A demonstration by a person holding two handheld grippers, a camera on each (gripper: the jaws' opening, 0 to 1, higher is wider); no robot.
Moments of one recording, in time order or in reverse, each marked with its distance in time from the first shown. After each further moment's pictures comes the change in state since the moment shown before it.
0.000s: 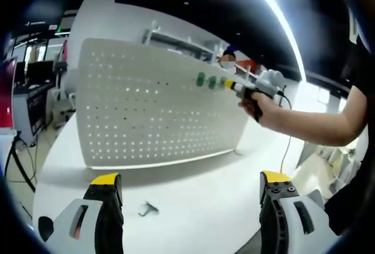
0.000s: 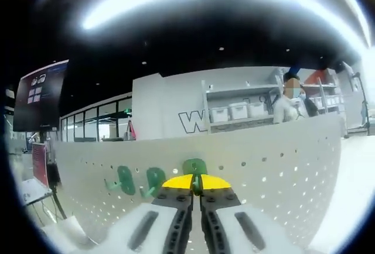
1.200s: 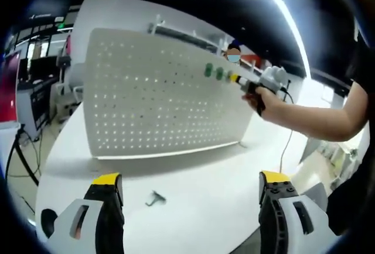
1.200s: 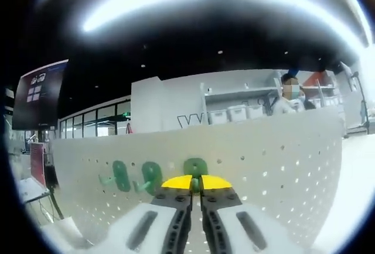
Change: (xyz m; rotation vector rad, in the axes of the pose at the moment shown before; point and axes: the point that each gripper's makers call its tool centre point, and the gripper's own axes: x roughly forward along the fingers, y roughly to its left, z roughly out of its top) left arm -0.008 0.019 -0.024 -0.017 0.060 0.042; right arm 0.006 0.000 -0.008 0.000 0.003 0.008
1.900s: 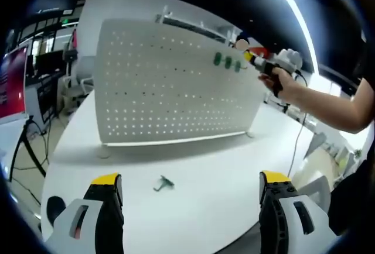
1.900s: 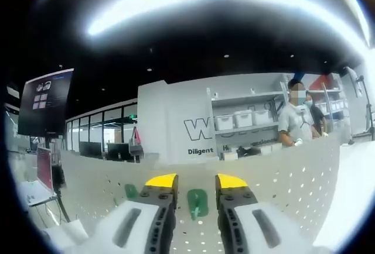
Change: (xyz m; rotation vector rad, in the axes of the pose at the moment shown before) left arm -0.019 0.007 -0.013 -0.001 0.050 0.056; right arm -0.019 -0.002 0.062 -0.019 -0.065 0.048
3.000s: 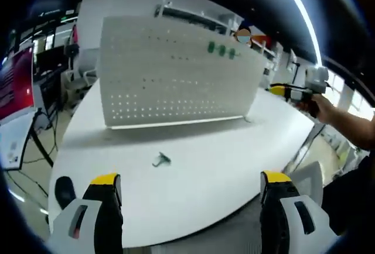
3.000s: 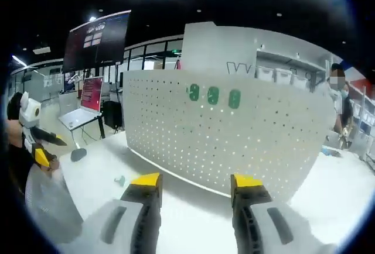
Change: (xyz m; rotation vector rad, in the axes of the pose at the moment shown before) left arm -0.040 -0.020 -0.035 0.010 0.109 0.027; right arm -0.190 0.030 -0.108 -0.182 0.526 0.308
